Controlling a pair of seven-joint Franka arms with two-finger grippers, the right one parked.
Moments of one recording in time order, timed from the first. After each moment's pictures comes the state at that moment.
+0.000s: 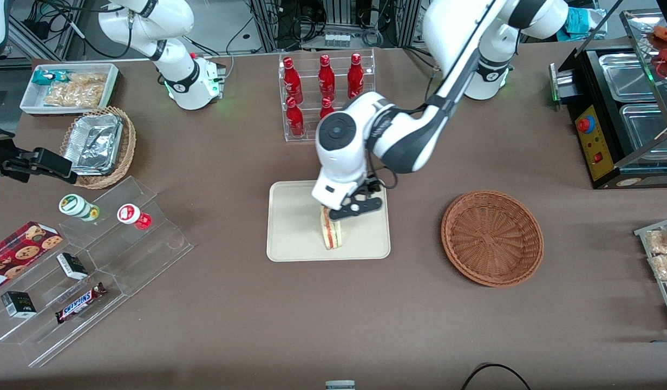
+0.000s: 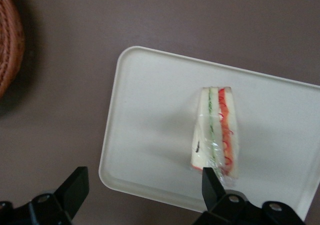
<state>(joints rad) -0.68 0.59 -0.07 -1.37 0.09 1.88 -1.02</state>
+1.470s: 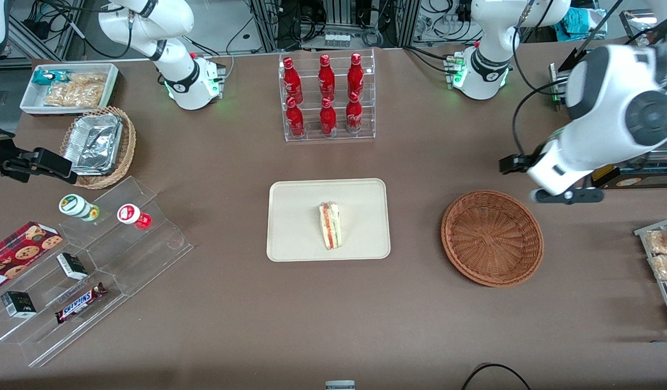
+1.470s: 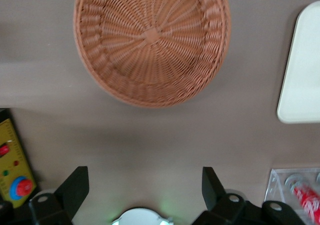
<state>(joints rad) -0.04 0.04 -0.08 -1.80 -0.01 1.59 -0.08</state>
